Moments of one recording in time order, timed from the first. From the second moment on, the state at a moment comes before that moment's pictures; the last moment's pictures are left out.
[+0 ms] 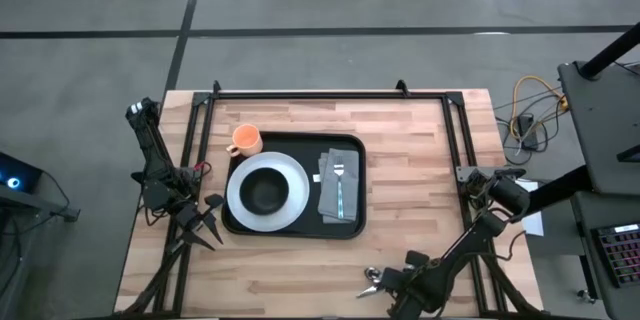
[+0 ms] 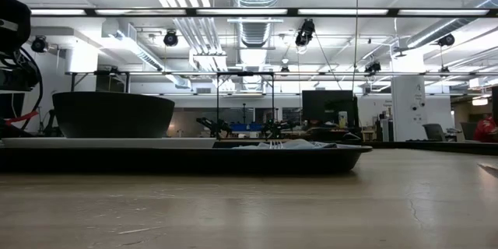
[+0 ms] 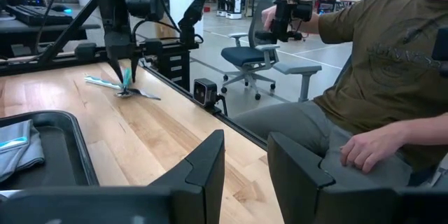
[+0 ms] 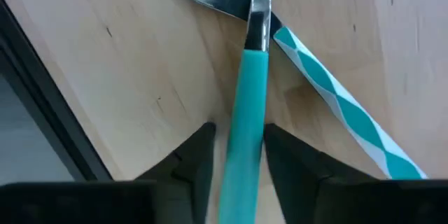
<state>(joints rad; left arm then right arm) -1.09 0.20 0.01 0.06 -0.37 -0.11 0.87 2.02 1.34 -0.83 -0.03 1.25</state>
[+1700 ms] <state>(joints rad) -1.09 0.20 0.01 0.06 -0.37 -0.11 0.52 1.86 1.38 -0.98 0.02 1.57</state>
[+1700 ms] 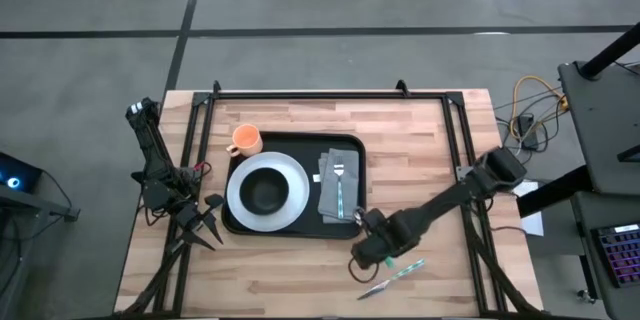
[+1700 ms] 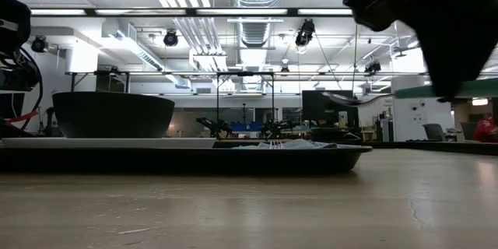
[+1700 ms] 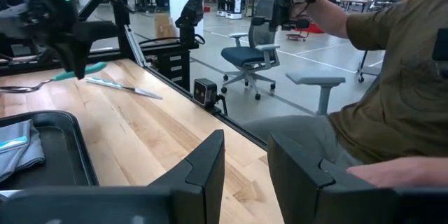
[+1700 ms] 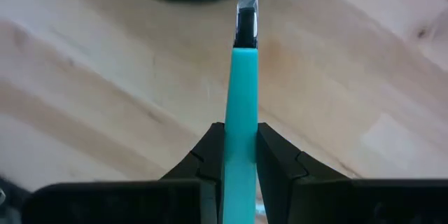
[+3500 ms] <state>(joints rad) -1.09 0.20 0.01 0.06 -0.37 -0.11 0.14 2.05 1.53 -0.65 0.19 1.64</state>
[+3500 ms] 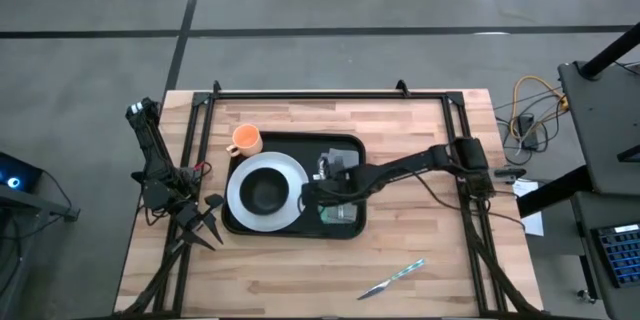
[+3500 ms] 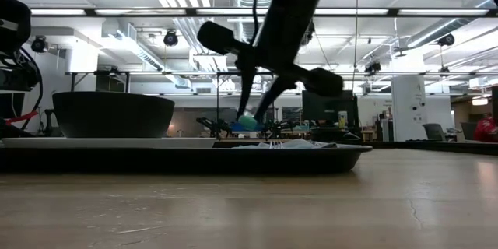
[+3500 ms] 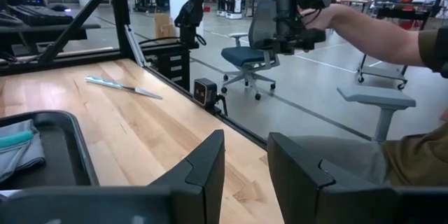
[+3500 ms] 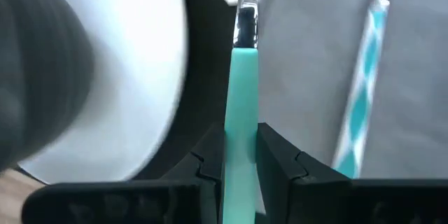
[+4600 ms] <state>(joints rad) -1.09 0.20 0.01 0.06 -0.37 -0.11 0.10 2.15 1.53 -0.68 0.11 1.66</state>
